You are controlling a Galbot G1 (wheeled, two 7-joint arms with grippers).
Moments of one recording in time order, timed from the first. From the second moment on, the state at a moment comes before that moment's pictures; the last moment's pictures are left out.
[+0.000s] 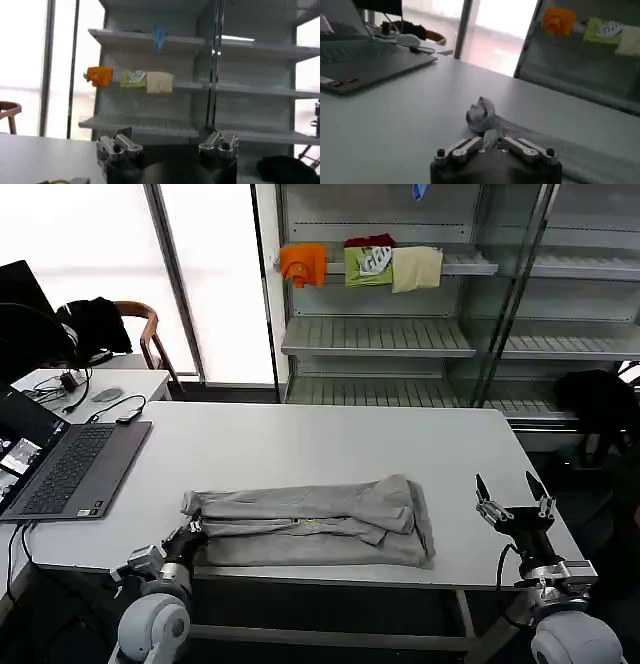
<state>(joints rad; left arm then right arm) 1.24 -1.26 -0.49 -1.89 -0.64 0.35 -0.37 -1.45 0.96 0.61 2.11 0.48 -0.07 0.25</state>
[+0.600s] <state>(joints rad) 1.18 -1.00 -0.68 -1.84 -0.81 0.38 -0.36 -1.43 0.97 0.60 2.11 0.48 -0.07 0.25</state>
